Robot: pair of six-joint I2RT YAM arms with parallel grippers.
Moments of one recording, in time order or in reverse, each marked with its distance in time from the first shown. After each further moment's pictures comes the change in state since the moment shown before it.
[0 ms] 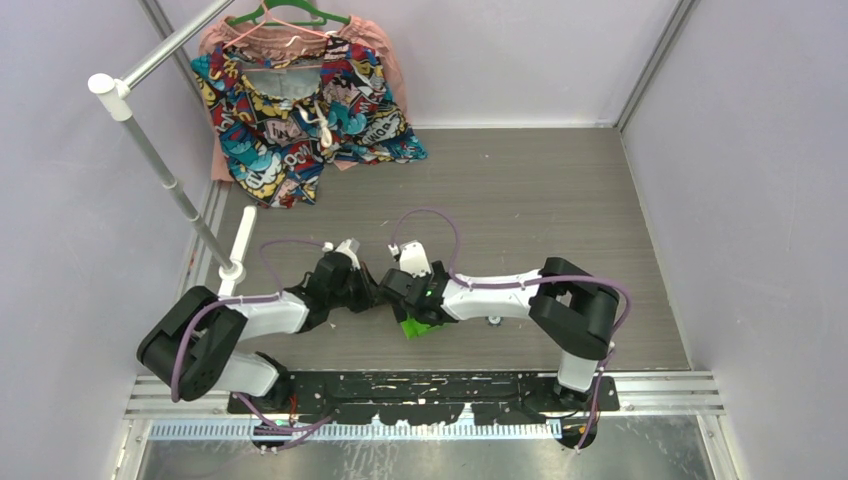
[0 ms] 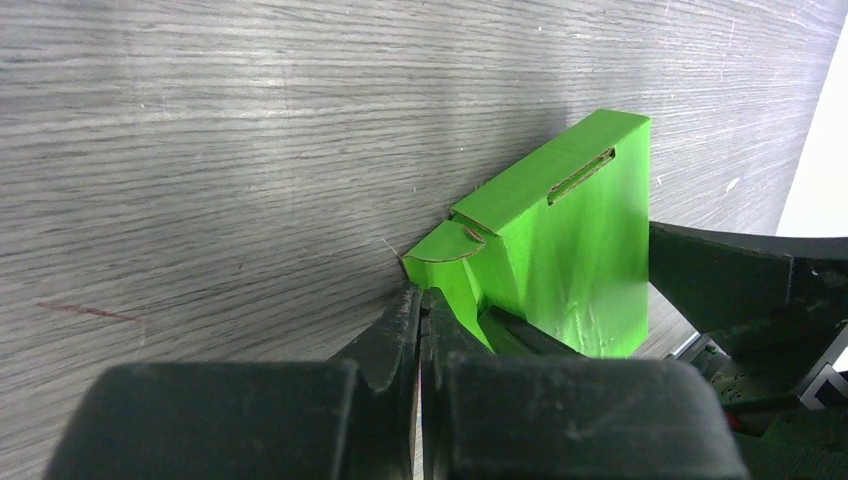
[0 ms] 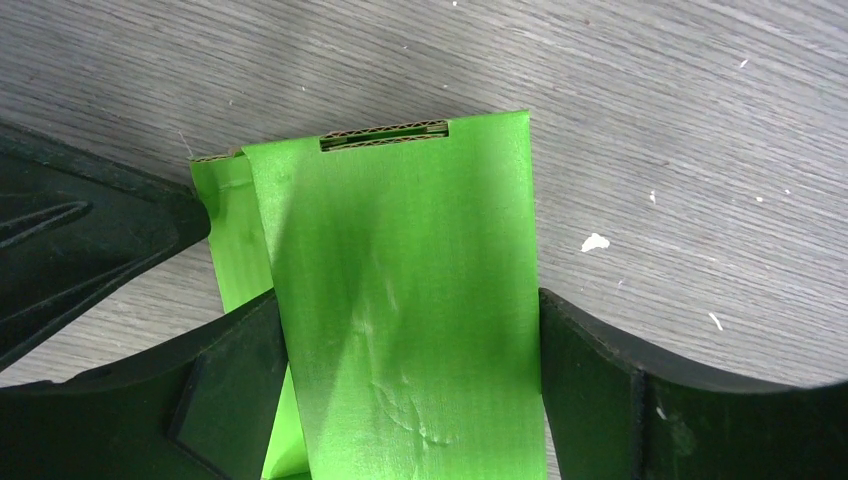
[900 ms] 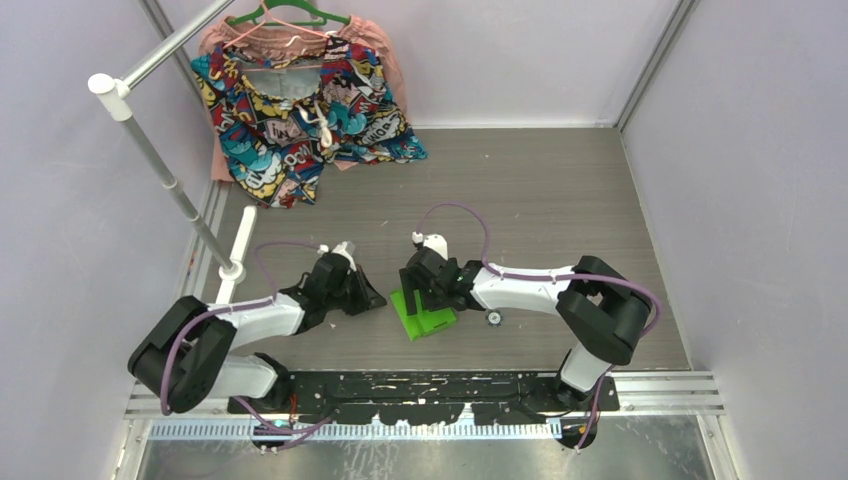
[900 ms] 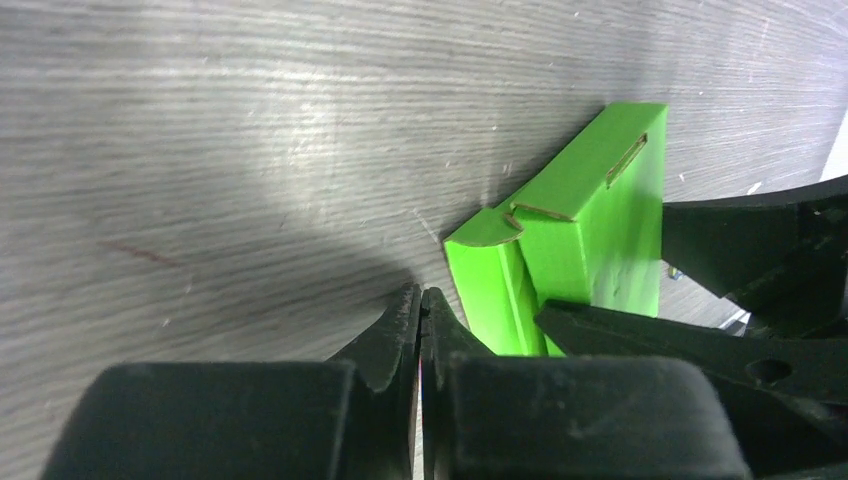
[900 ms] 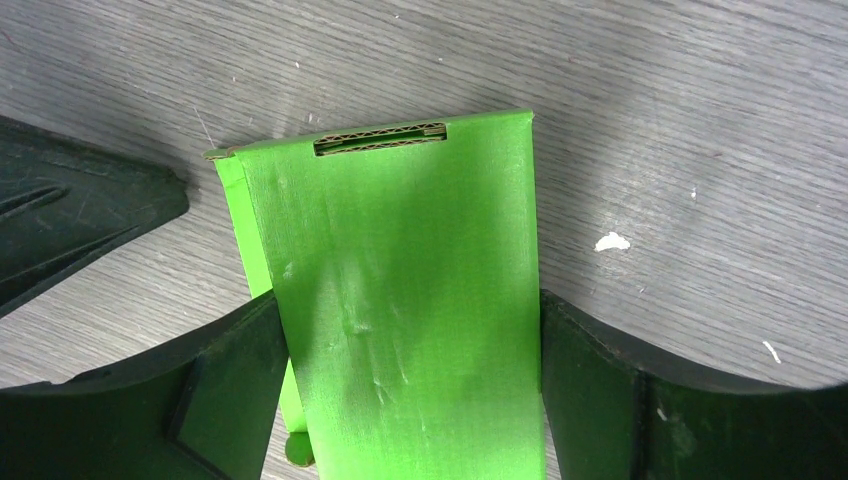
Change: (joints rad) left arm -0.001 -0.089 0.002 -0.157 -0.037 -0.004; right arm -0.153 -0.135 -0.148 0.142 -0.335 -0.024
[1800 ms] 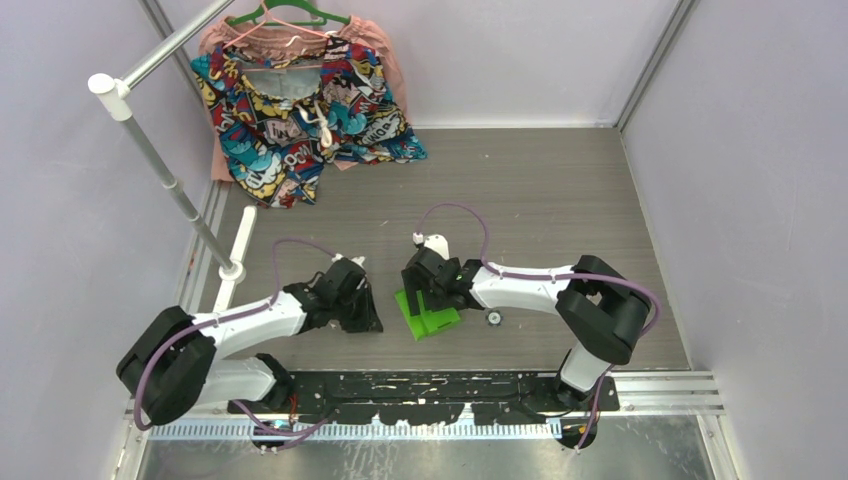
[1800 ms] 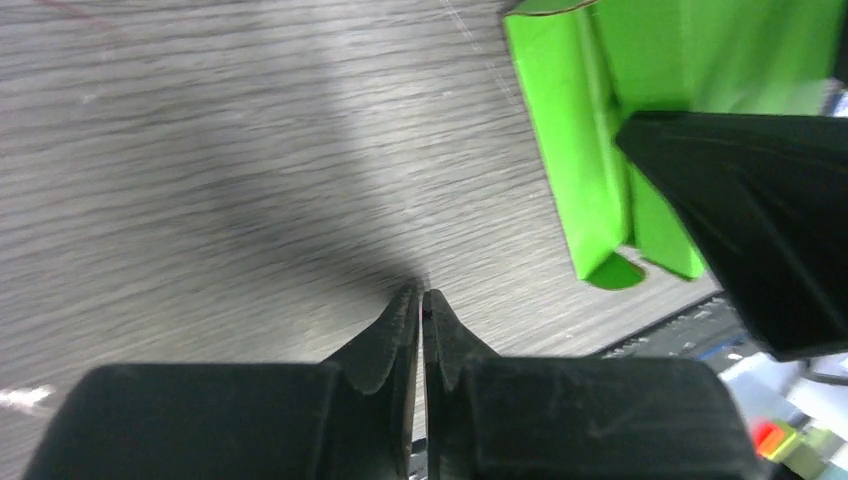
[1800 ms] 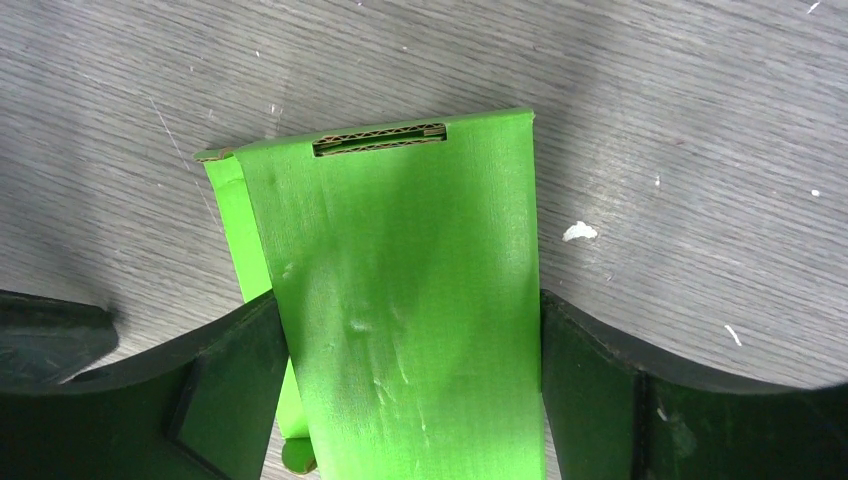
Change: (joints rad) left arm -0.142 -0.078 0.127 -0.434 -0.013 0.096; right arm 0.001 0.005 0.014 -0.053 0.033 -0.021
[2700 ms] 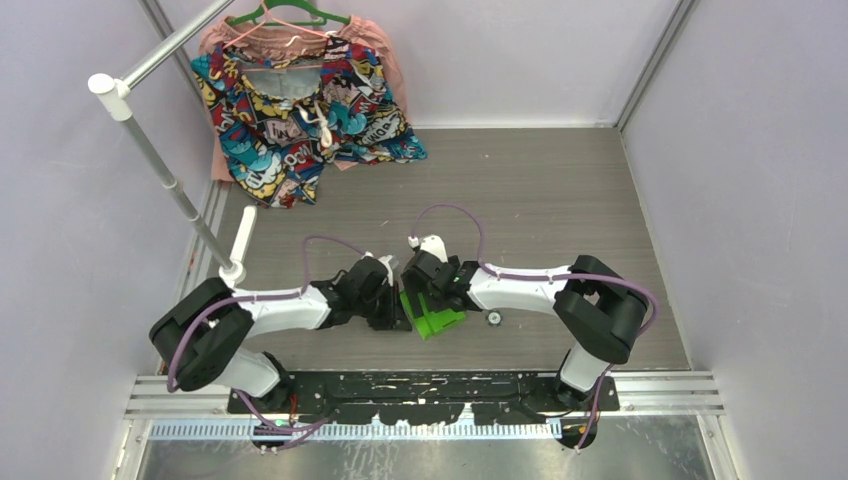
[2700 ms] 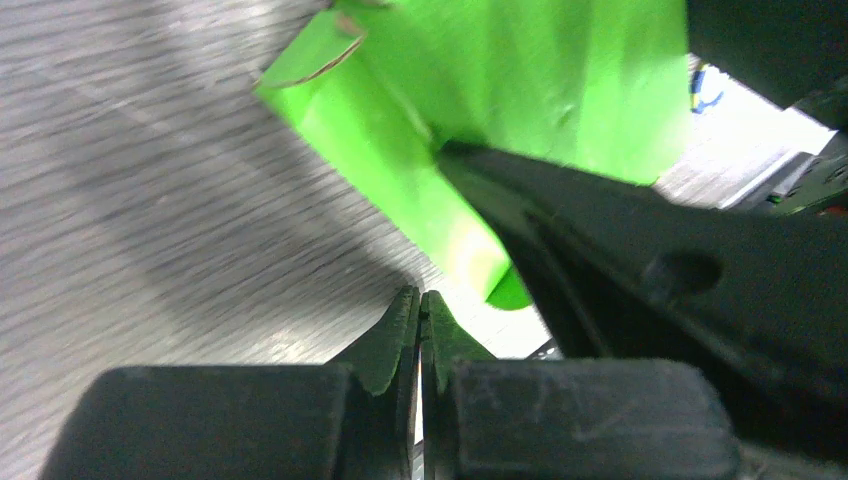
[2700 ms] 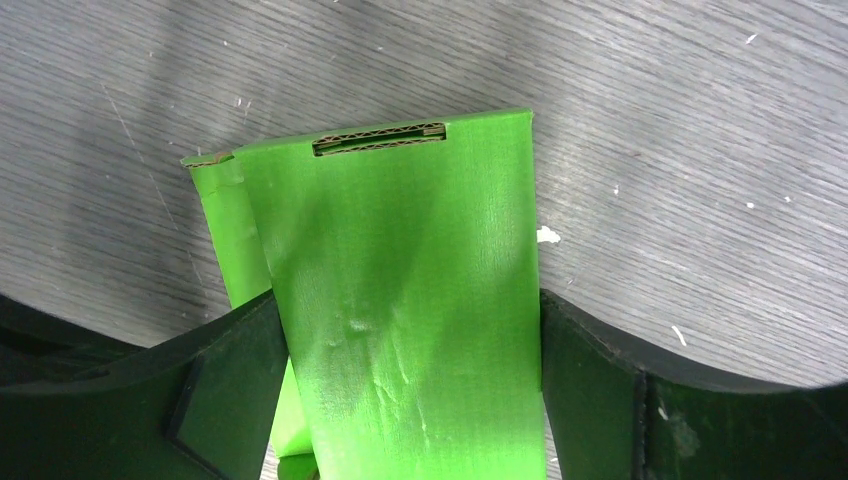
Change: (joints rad) left arm -0.092 0.241 0.044 0.327 0.132 -0.085; right arm 0.008 0.010 0.008 -0.021 0.069 -0.081
